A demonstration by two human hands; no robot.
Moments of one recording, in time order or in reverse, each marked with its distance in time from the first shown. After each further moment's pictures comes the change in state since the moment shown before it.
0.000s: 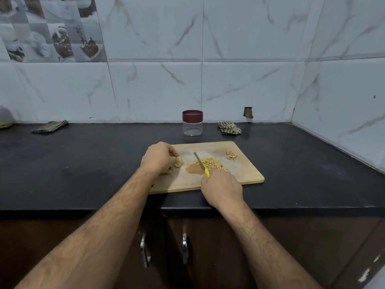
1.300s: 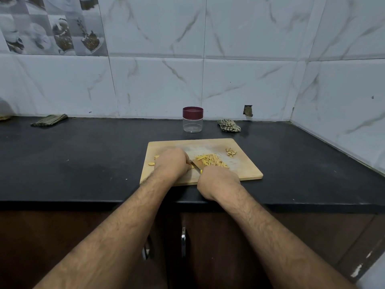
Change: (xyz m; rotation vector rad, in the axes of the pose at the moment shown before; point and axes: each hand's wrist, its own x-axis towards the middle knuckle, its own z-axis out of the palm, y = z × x) left_hand -0.019 0.018 0.031 0.377 -0.033 0.088; right_hand -0.014 -0.026 -0.031 -0.249 -0.291 -0.035
